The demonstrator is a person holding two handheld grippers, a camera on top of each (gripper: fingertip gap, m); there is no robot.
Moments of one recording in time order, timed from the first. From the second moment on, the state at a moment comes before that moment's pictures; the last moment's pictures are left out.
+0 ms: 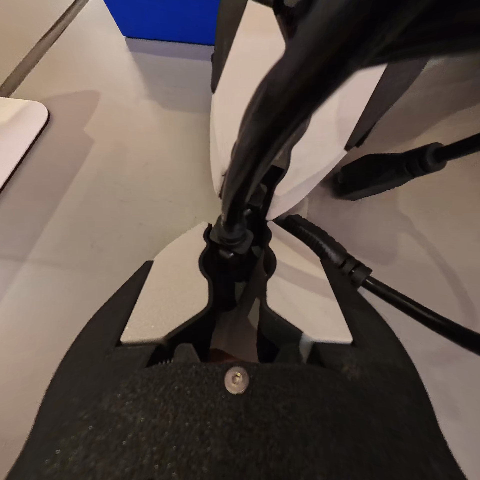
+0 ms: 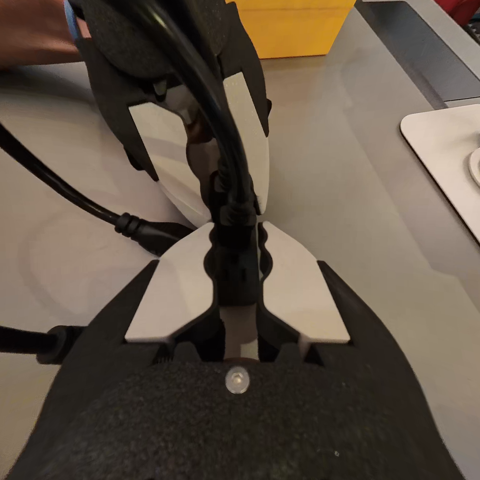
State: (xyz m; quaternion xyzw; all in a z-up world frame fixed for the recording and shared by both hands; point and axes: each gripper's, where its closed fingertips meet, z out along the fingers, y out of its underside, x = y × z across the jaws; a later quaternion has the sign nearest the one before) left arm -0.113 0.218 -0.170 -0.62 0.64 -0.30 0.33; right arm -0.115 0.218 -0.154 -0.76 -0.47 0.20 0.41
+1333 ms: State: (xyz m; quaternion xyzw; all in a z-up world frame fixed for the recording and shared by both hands) left arm -0.124 0.230 -0.187 -0.64 0.67 -0.21 0.31; right arm -0.125 0.228 -0.149 -0.71 -0.52 0.28 0.40
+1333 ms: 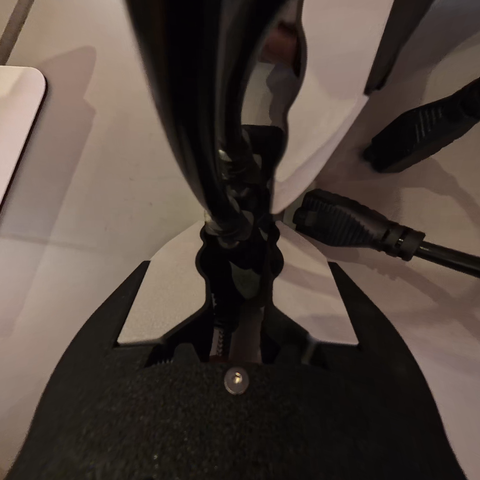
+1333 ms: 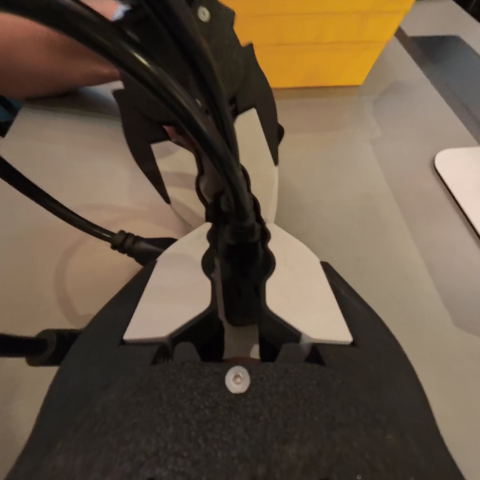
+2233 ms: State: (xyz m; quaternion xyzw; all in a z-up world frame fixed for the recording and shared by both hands) left arm -0.121 0.227 -0.189 -0.64 0.67 -0.22 0.32; right arm -0.116 0.229 -0.150 -0.70 -0.54 0.24 0.41
